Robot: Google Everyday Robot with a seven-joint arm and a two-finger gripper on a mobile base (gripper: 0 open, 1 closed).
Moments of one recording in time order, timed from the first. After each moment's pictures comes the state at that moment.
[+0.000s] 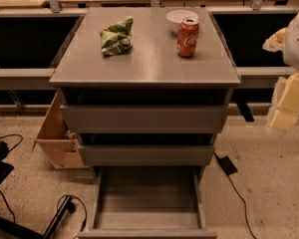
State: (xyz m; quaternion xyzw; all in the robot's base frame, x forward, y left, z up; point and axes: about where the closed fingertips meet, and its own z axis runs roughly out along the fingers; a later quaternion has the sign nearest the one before) arm 0.438 -0.216 0.978 -0.60 0.78 -0.04 0.16
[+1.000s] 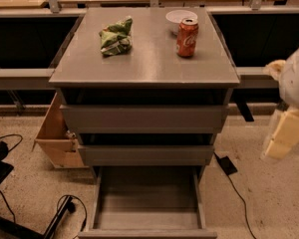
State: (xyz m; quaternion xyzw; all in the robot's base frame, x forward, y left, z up) arm 0.428 -0.224 0.929 -0.60 0.78 -0.05 0.18
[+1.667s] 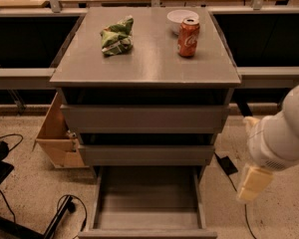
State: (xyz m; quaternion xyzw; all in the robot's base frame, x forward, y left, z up) arm 0.418 -0.230 0.791 -0.59 0.79 -0.07 0.16
